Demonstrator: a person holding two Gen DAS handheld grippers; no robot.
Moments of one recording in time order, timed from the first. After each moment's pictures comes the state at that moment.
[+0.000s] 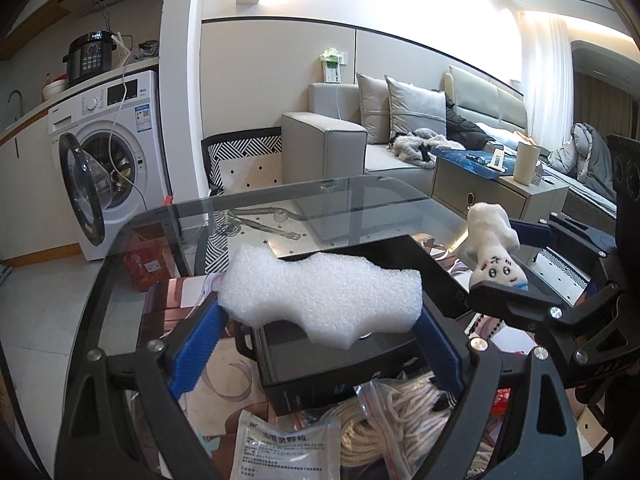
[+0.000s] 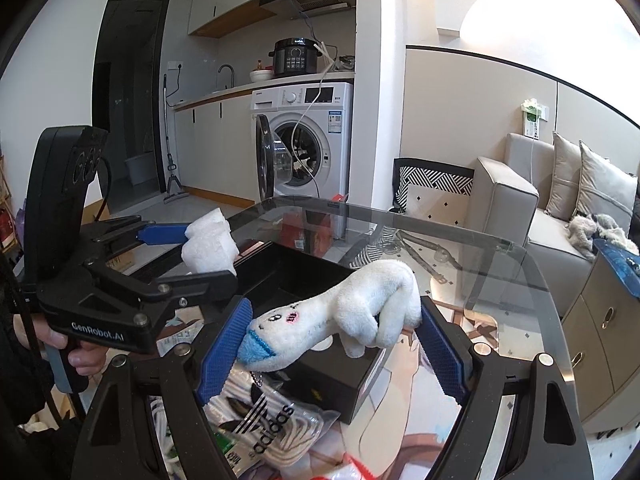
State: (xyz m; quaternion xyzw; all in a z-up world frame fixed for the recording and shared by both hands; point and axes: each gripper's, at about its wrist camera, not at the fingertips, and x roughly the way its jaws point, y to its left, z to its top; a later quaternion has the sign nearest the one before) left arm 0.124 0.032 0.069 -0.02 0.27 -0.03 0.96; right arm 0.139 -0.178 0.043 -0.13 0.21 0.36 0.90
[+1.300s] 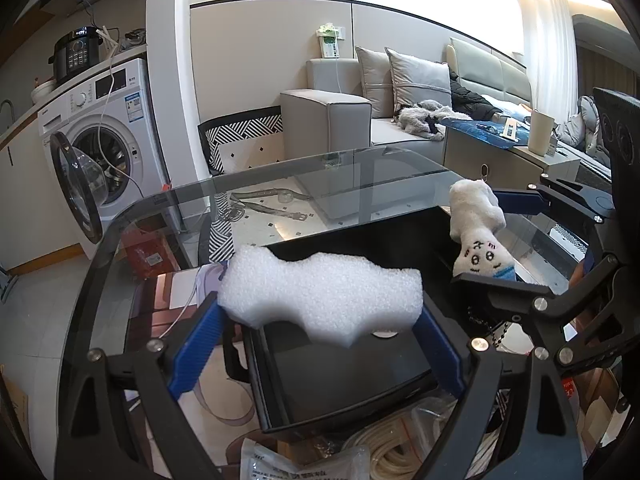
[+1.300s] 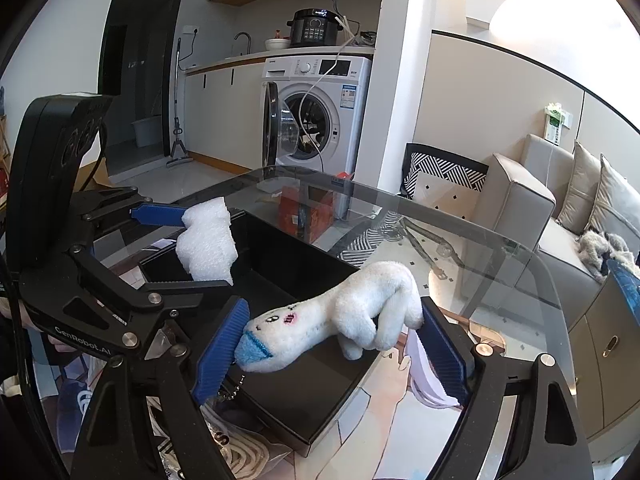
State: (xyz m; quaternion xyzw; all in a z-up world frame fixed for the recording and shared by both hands) left arm 0.167 0.027 0.037 0.01 0.30 -0.03 0.95; right arm 0.198 -0.148 0.013 -0.19 0.23 0.37 0.88
